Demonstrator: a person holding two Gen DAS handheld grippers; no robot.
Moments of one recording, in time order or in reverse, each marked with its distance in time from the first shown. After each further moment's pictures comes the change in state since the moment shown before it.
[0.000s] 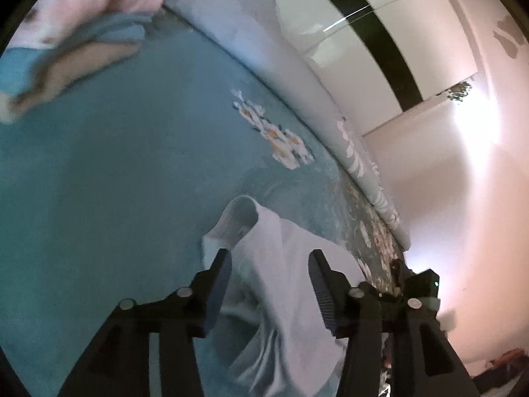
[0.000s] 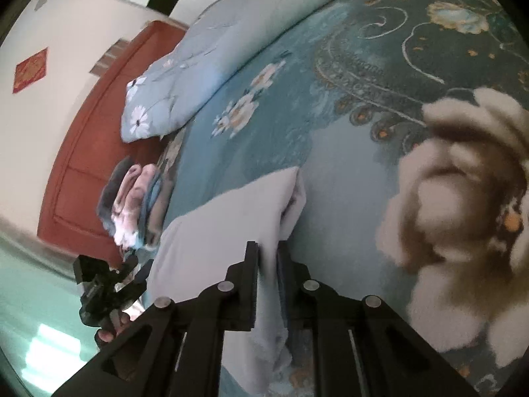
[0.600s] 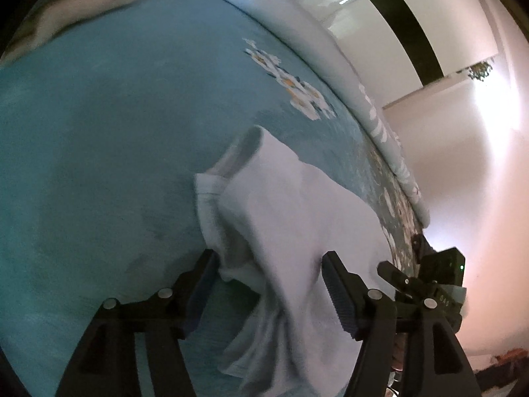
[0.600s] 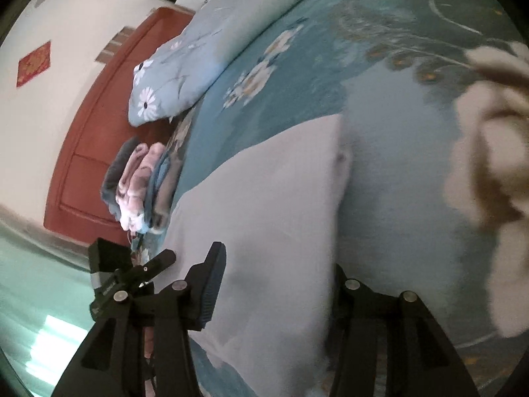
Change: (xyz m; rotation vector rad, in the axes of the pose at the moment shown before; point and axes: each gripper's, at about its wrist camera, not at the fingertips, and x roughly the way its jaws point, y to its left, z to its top) left arm 0.028 0.004 -0.042 -0.001 0.115 0.065; right arm 0.037 0.006 -0.023 -0.031 0.073 0.072
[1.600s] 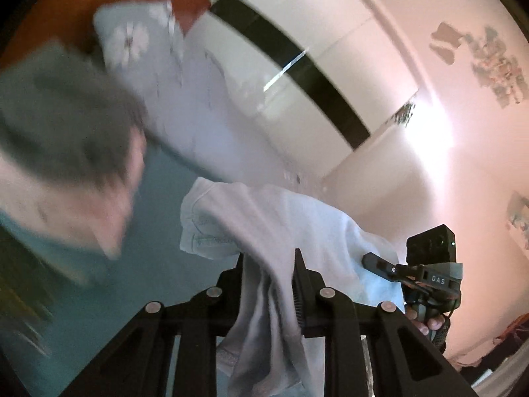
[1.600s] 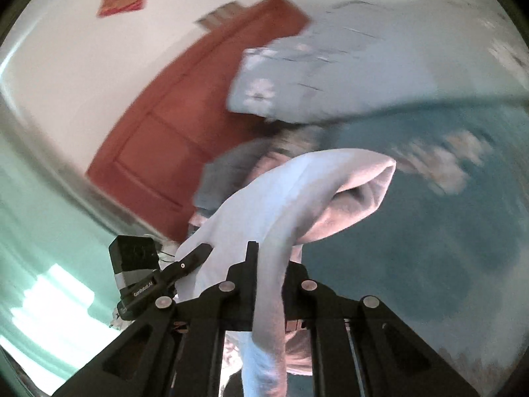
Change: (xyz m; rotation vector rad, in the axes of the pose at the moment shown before) left arm -0.249 -0.002 0.089 0.193 -0.410 -0.204; right arm 0.011 0.290 0.041 -0.384 -0.023 0.163
